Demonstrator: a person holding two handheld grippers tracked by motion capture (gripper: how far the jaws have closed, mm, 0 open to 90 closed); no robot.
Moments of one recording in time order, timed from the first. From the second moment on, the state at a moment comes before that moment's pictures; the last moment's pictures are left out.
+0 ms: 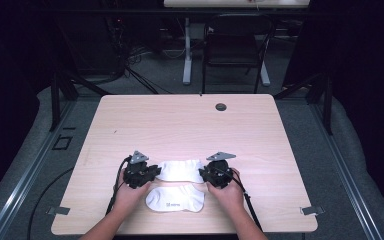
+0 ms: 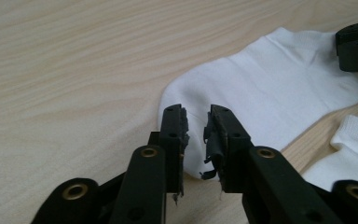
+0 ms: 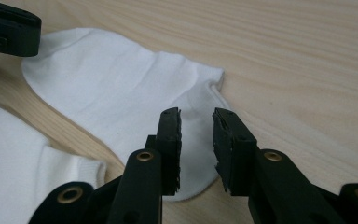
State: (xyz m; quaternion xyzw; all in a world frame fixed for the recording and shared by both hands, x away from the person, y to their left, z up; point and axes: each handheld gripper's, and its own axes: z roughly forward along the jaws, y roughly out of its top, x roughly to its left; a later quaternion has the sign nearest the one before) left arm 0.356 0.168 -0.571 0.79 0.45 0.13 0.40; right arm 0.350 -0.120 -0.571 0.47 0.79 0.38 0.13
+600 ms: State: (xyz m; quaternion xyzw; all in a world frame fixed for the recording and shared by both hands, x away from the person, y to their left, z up) left arm 0.376 0.178 -0.560 0.80 0.45 0.13 0.38; right arm 0.368 -0.125 -0.552 0.46 0.81 0.34 0.16
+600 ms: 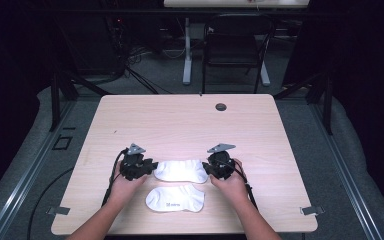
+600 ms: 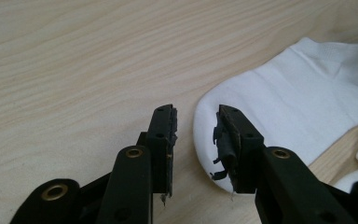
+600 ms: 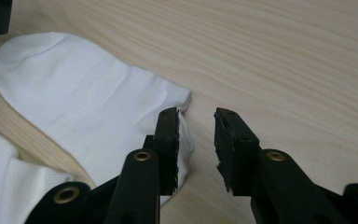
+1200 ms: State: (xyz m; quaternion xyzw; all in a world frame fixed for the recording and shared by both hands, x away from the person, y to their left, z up) left arm 0.385 0.167 -0.570 0.83 0.44 0.10 0.34; right arm 0.380 -0.125 -0.561 0.46 0.81 0.34 0.12
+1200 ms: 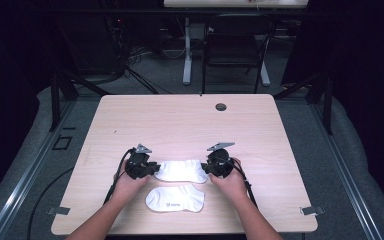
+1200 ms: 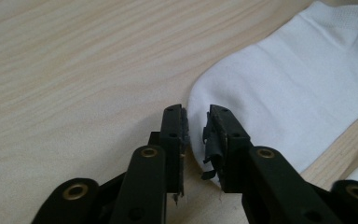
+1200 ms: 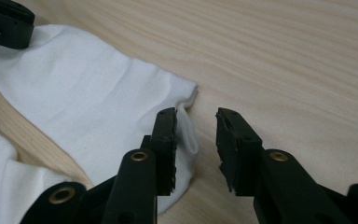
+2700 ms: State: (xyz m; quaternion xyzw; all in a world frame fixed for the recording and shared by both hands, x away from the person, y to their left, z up) left arm 0.350 0.181 -0.532 0.83 0.40 0.12 0.37; right arm 0.353 -0.121 -0.517 0.42 0.82 0.36 0.11
